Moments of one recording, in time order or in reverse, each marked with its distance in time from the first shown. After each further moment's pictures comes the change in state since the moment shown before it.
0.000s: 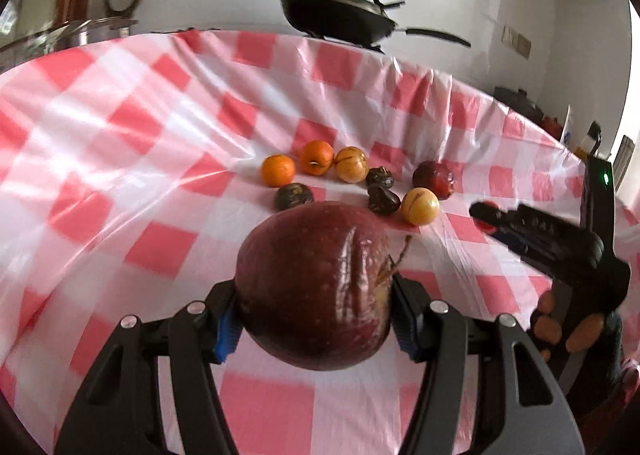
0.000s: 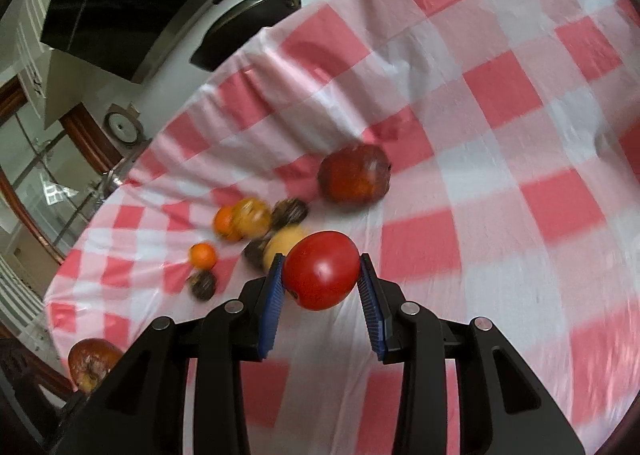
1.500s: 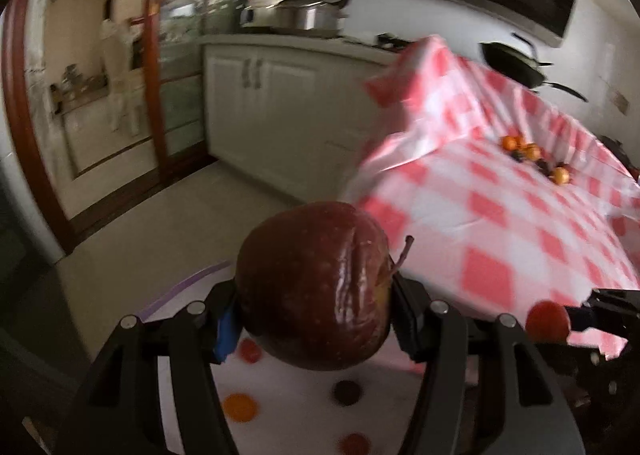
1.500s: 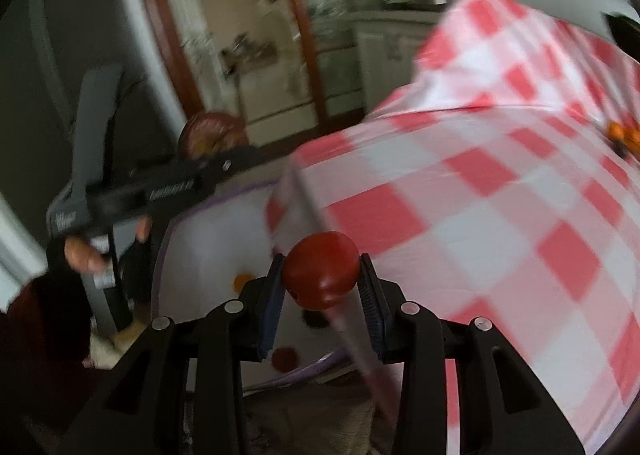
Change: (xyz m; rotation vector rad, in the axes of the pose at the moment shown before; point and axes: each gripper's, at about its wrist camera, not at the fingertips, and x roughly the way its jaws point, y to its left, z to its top) left arm -0.311 0.236 -0.206 -0.267 -0.023 0.450; right arm -0.123 0.309 -0.344 -0.927 0.494 0.494
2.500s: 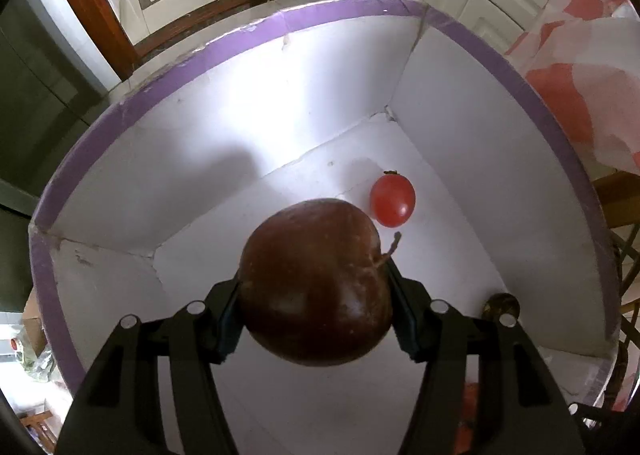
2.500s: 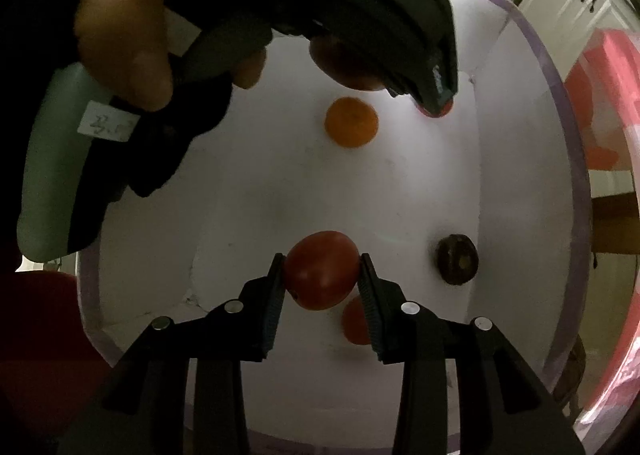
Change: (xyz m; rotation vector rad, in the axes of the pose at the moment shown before) left arm 0.122 0.107 -0.102 -0.258 0.581 0.262; right arm 0.186 0.121 -0.058 -0.454 0.595 0.086
